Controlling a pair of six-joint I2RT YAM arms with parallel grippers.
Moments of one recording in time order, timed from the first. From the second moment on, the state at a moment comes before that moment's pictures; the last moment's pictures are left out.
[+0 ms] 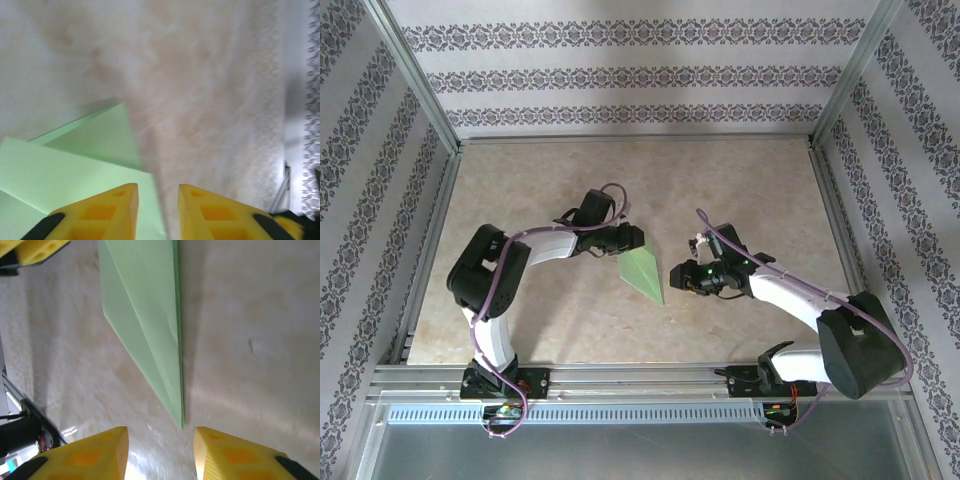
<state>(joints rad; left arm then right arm) -0.48 1.83 1.05 0.00 0.56 -0.71 0.45 1.32 0.63 -0.30 -0.56 0.62</state>
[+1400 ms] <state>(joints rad) -0.36 1.50 0.79 0.02 0.48 -0.74 0.43 1.76 0.88 -0.03 -0.68 0.41</state>
